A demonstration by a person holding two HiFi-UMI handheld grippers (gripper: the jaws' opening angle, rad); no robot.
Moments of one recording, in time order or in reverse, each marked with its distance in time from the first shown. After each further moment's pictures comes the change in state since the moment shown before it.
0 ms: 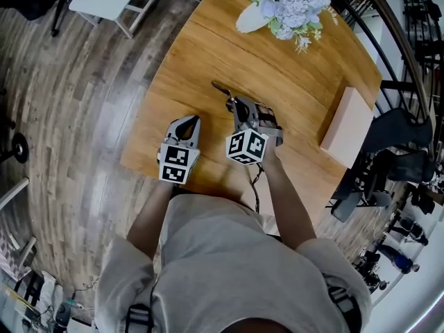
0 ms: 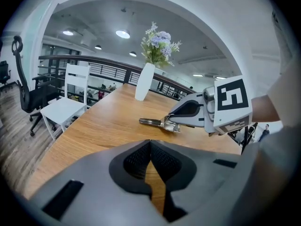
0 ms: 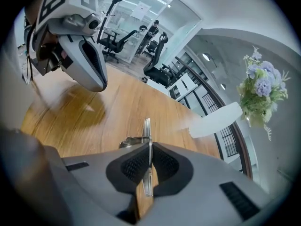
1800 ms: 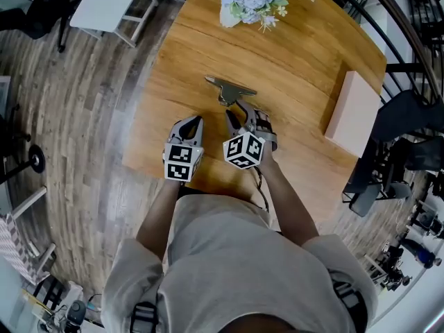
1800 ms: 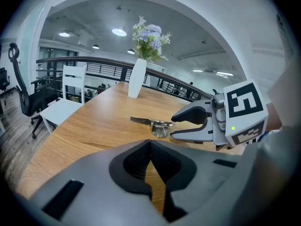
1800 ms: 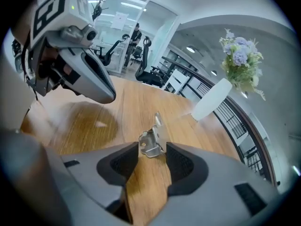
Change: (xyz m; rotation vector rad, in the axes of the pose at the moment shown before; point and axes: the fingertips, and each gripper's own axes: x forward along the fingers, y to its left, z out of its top) left arm 0.010 -0.035 -0.004 0.030 0.043 0.018; right arm -0.025 0.031 -0.030 0.241 -0.043 0.044
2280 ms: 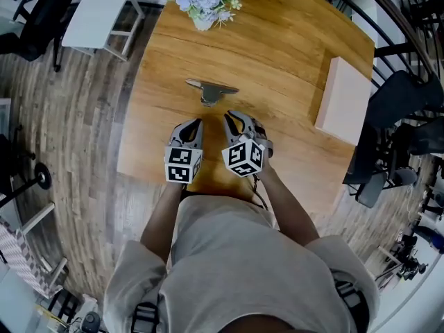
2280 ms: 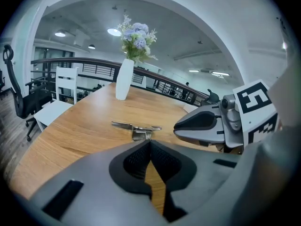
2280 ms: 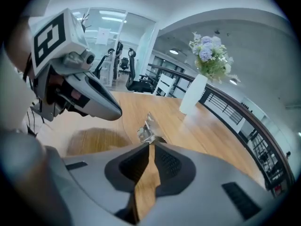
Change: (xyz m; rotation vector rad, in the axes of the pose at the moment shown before) left arm 0.010 -0.050 0.016 0.020 -0.008 -0.038; right arm -0.050 -0.011 -0.021 0.207 -0.083 -0.009
